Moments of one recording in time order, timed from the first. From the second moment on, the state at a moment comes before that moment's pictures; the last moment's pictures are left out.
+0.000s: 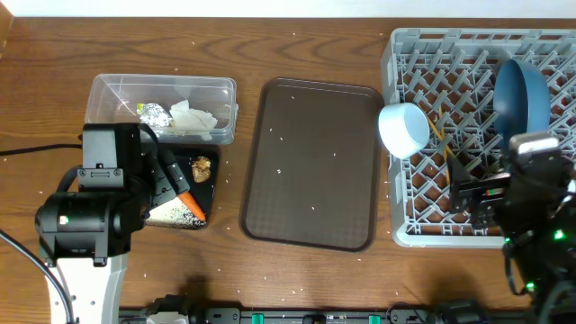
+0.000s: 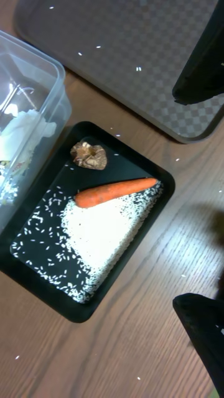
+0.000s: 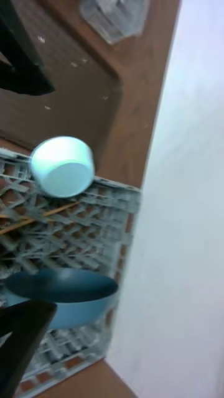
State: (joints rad) left arm -0.01 1.06 1.31 -1.34 -0.17 -0.45; right arm 0.15 0.65 1.10 -0.79 0.06 -0.11
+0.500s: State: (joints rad) left arm -0.01 1.06 1.31 -1.34 -0.17 -0.45; right arm 0.07 0.16 0.39 -0.34 0.04 -0.12
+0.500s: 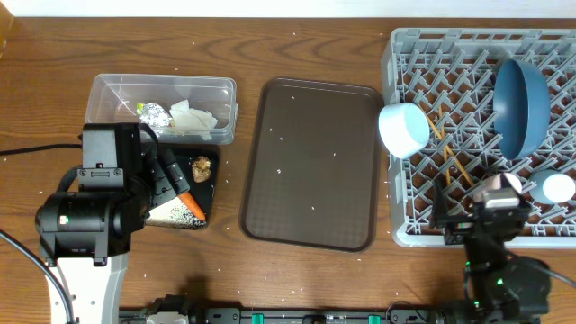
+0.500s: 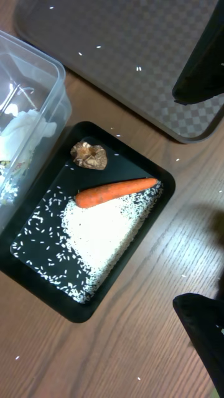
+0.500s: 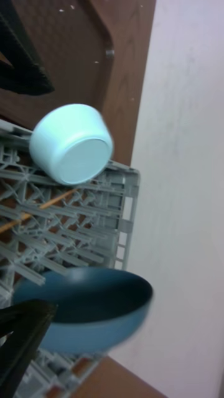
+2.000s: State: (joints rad) left arm -0.01 1.06 1.31 -1.34 -0.17 -0.45; right arm 0.07 0.01 0.01 -0.07 -0.03 -0.12
